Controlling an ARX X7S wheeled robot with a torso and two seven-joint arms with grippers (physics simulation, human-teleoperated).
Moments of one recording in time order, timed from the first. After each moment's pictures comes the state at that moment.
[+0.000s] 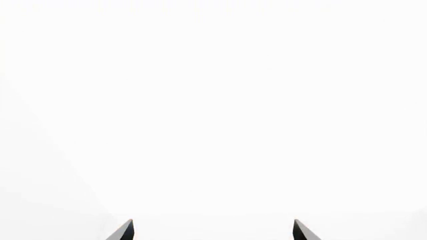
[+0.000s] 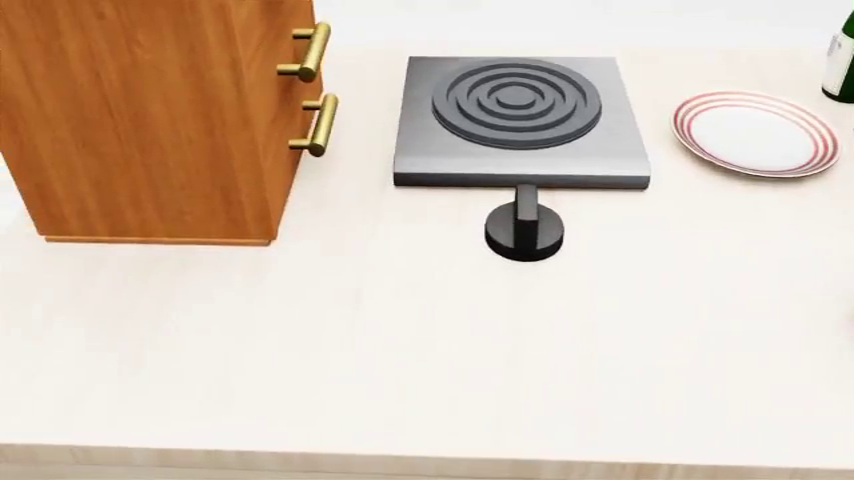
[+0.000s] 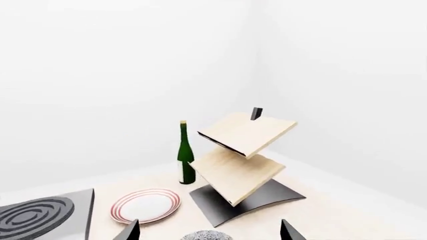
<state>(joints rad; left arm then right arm) -0.35 -1.28 -0.17 1.01 -0.85 0.14 -0.97 0.30 0.61 0.69 -0.34 0.51 0.74 -0.03</state>
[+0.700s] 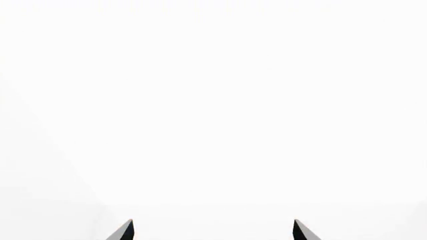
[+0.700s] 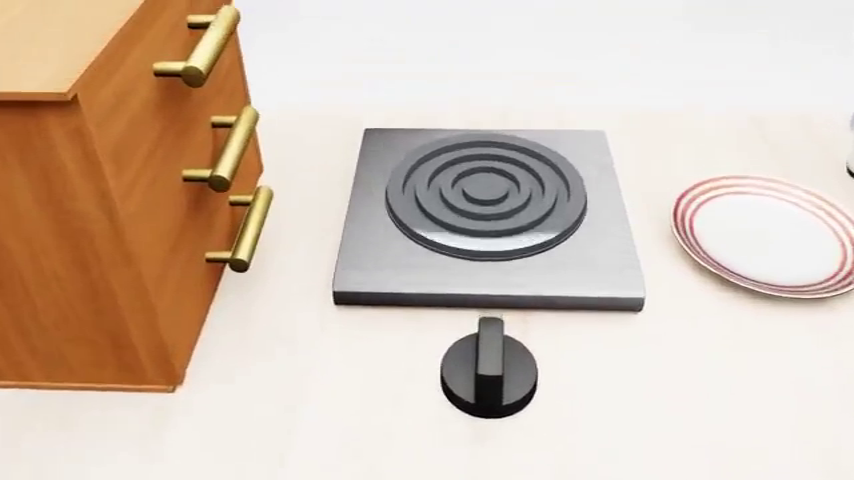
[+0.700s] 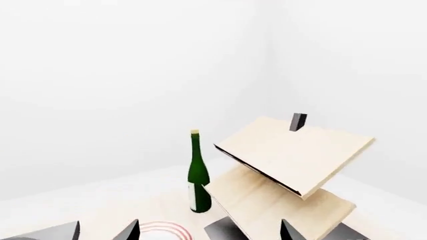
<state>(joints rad) -0.33 -1.28 -0.16 1.00 -0.84 0.15 -0.96 0.29 0.61 0.70 -0.35 0.54 0.75 -0.04</state>
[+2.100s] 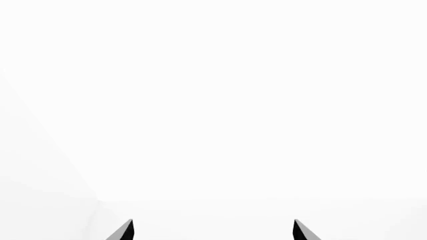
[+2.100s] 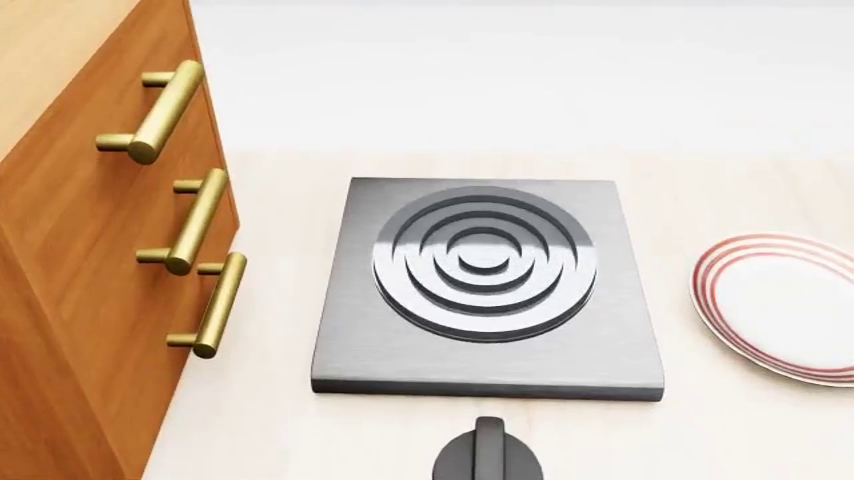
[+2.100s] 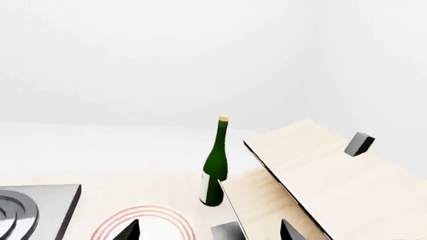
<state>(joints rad) -0.29 -1.31 -0.19 0.99 -0.84 0.18 -0.98 0.28 0.92 0.70 -0.32 0.62 0.98 -0.19</state>
